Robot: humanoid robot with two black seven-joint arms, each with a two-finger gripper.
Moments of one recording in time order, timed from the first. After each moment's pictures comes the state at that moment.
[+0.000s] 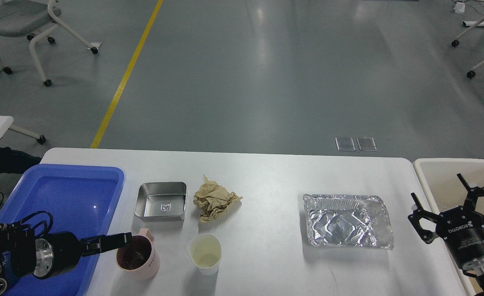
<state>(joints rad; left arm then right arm) -0.27 0.90 -0.58 -1.58 1.36 -0.29 0.08 -0.28 -0.26 1.72 1.49 -0.15 0.38 -0.04</state>
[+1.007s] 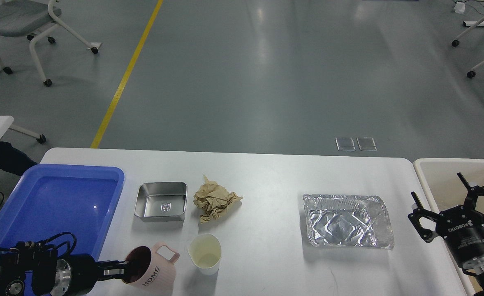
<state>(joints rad) -0.29 0.82 -0.44 -1.53 1.45 -0.30 0.02 -0.28 -0.26 1.73 1.48 -0.15 0.38 -0.04</state>
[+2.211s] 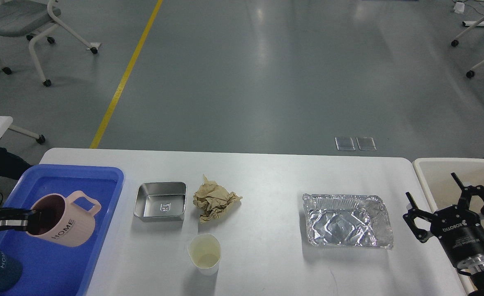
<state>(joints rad) -0.54 1.40 -0.41 -1.67 1.38 -0.39 -0.13 -0.27 -0.25 1.71 1.48 -0.15 0.38 -0.04</state>
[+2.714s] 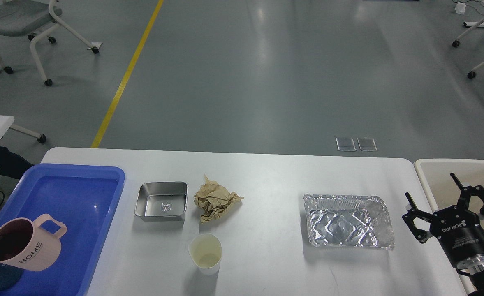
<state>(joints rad) -0.52 1.41 -0.23 -1.58 1.38 -0.28 -0.13 -0.27 -0.25 1.70 1.48 -0.15 0.38 -0.04</state>
